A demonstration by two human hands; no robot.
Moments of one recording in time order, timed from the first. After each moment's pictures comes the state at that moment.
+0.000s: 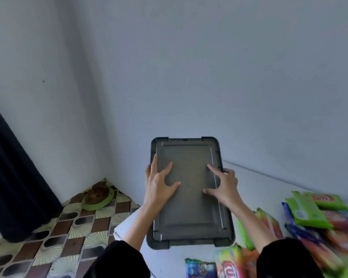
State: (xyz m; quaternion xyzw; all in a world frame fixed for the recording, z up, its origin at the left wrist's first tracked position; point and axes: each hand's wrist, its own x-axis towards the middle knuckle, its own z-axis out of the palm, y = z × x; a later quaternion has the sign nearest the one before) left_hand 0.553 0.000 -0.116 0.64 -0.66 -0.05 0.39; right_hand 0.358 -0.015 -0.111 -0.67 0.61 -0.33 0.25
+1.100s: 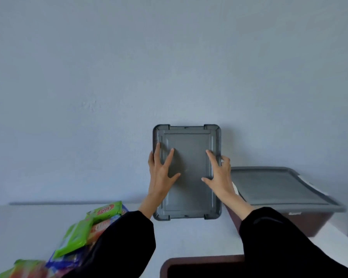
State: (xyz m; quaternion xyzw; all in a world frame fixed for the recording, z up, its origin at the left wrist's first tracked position) left_hand -0.031 0.009 -0.085 0.27 -0.84 -0.09 0.46; right_hand -0.170 0.138 -0.066 -0.47 0.78 -0.39 -0.10
